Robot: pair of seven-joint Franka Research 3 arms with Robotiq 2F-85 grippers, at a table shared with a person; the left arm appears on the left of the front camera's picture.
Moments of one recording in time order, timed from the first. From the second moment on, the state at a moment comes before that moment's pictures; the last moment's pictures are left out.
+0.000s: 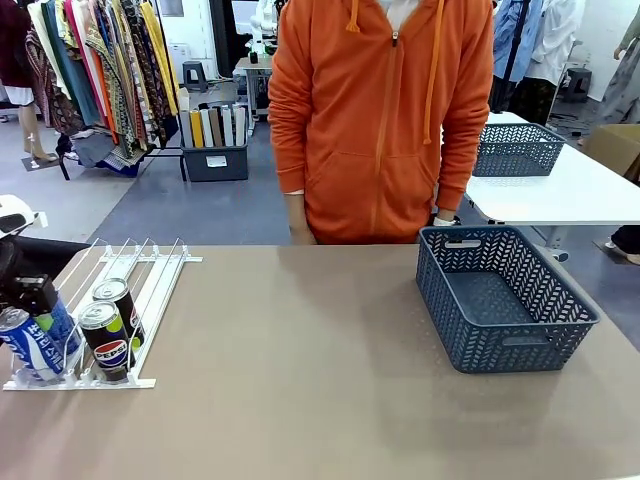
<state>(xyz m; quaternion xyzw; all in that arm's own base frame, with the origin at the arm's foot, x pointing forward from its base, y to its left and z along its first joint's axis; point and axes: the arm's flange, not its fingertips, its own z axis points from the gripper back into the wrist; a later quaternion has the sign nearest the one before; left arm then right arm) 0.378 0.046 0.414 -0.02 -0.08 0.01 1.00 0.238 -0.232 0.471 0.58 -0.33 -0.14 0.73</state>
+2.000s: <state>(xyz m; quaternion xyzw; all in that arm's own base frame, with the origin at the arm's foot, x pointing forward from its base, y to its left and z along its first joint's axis) 0.372 0.041 0.400 -0.03 -0.02 0.02 1.00 0.238 -0.232 0.471 0.58 -0.33 -0.14 0.73</state>
